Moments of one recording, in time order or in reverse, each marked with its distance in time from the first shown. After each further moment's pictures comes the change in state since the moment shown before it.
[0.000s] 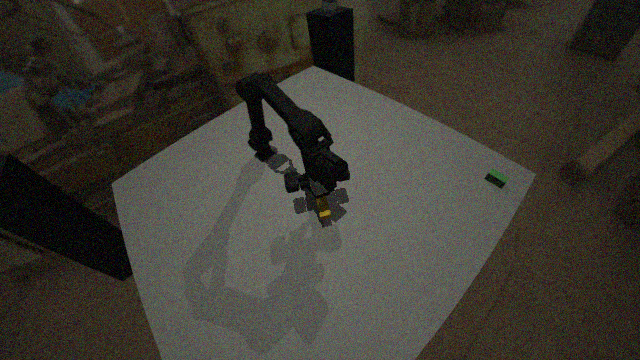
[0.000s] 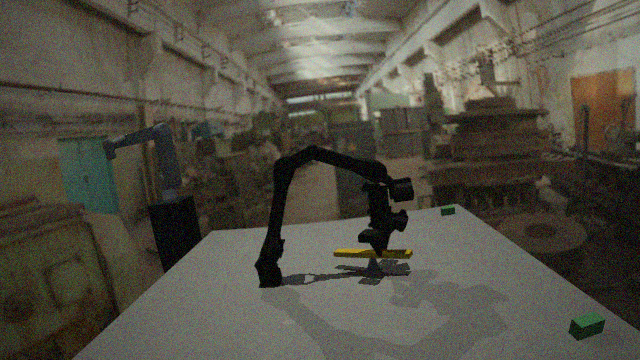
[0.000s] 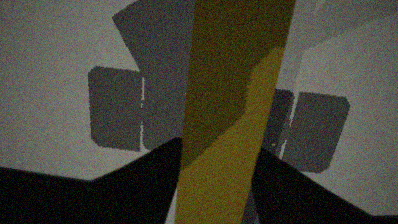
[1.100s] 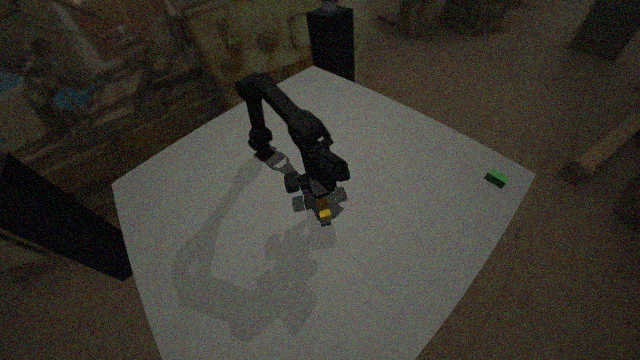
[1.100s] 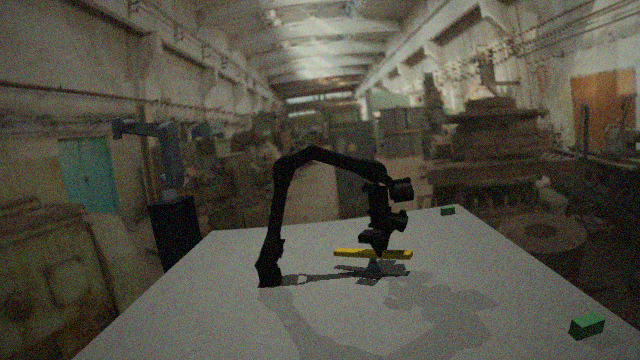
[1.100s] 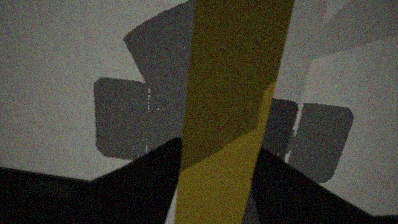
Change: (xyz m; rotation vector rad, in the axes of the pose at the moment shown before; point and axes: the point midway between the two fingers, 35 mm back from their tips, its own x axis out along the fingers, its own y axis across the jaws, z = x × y) arm 0.002 0.000 0.000 0.001 -0.001 0.002
